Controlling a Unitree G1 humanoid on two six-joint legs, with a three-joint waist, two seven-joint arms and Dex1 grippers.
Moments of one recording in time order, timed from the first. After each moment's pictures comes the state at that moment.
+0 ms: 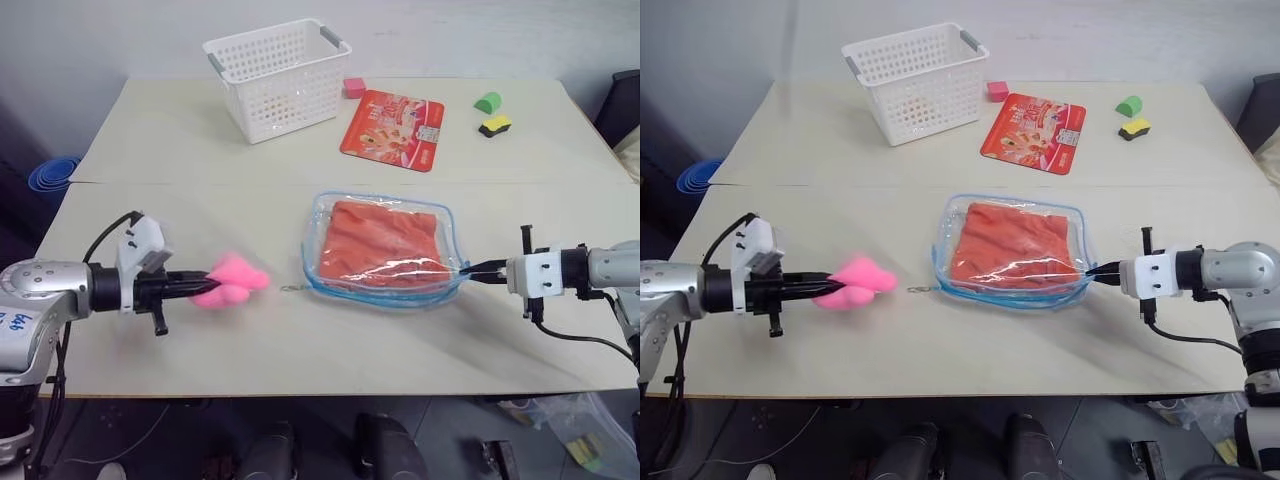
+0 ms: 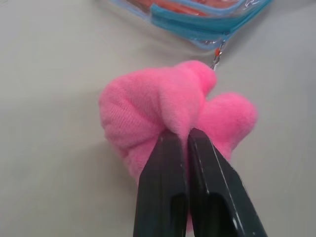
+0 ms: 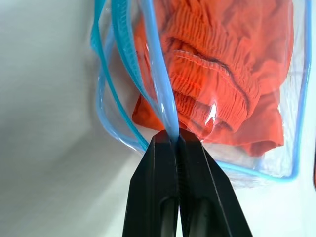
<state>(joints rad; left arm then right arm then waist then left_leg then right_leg) -0.24 0.94 0.21 -0.23 -0.48 0.68 -1.05 -0.56 -0.96 0.08 0.59 0.12 -0.71 1.33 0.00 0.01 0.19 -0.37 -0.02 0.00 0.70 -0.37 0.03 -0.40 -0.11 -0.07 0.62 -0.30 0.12</state>
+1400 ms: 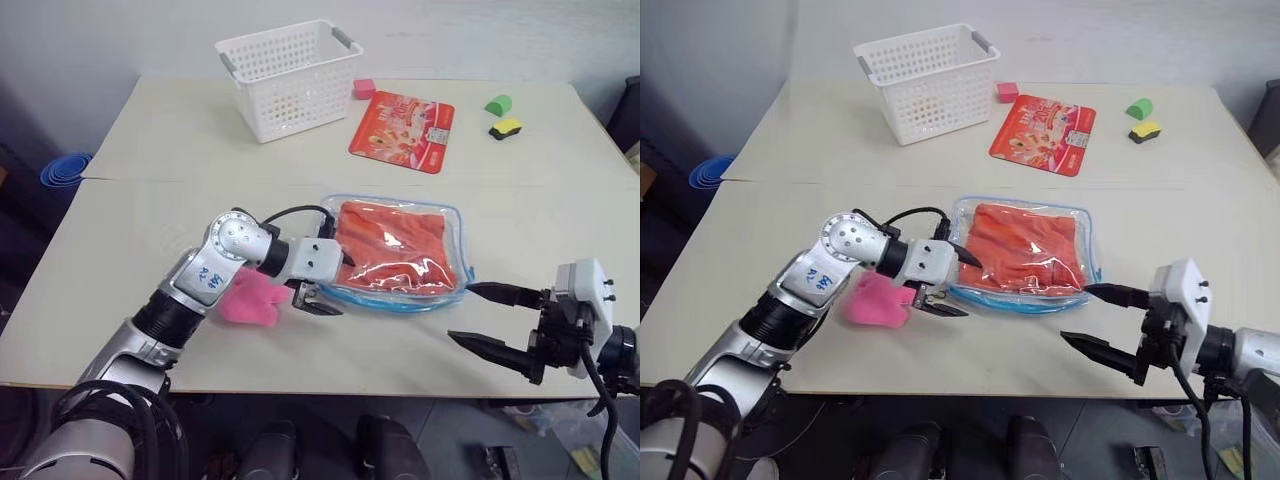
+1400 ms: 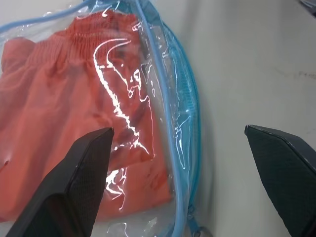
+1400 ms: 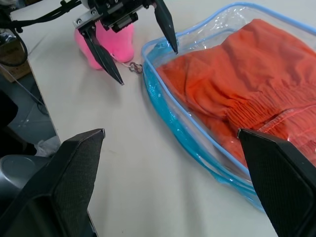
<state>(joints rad) -0.82 0.53 -0.46 0.11 -0.03 0.10 -1.16 0.25 -0.94 -0.53 -0.61 0.88 0.61 0.91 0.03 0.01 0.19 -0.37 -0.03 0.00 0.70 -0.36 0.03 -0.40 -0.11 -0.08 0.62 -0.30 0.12</state>
